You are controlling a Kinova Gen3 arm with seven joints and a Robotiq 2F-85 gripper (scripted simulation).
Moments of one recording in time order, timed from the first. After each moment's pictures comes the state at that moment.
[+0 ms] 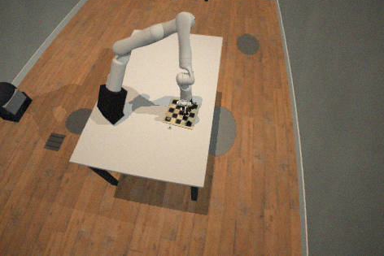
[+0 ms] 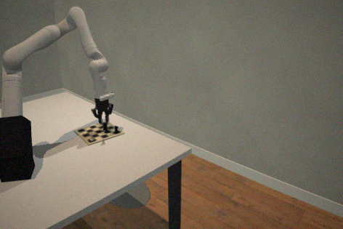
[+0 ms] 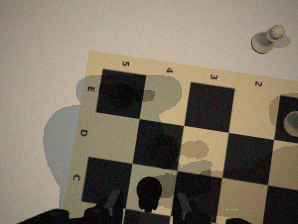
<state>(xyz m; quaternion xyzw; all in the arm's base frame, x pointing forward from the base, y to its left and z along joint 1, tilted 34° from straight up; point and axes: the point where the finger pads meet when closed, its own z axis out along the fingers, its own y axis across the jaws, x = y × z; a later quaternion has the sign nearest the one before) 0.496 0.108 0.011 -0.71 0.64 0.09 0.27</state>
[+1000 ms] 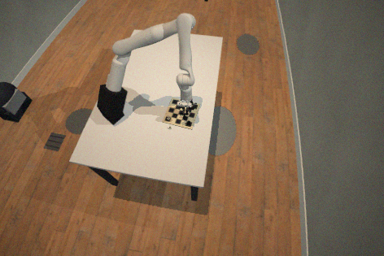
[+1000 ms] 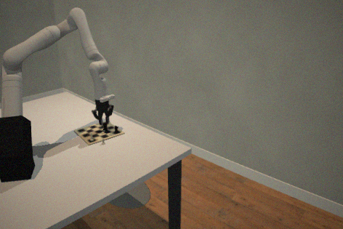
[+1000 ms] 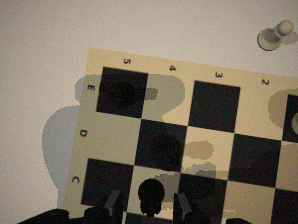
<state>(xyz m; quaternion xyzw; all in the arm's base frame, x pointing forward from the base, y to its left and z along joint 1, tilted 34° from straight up) 0.499 0.112 0.005 -0.71 0.64 0.09 0.28</state>
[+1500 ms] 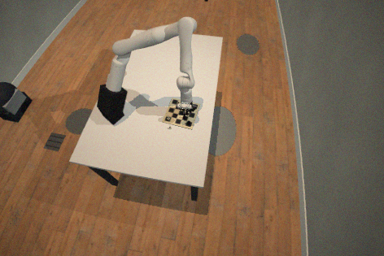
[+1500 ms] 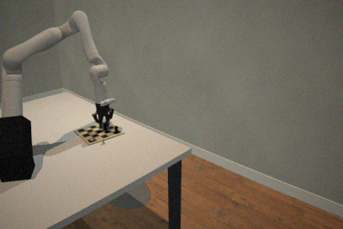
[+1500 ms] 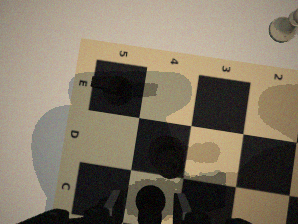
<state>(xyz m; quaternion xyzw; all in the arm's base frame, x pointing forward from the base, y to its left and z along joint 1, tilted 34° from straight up) 0.504 0.123 -0.013 -0.71 0.64 0.09 0.28</state>
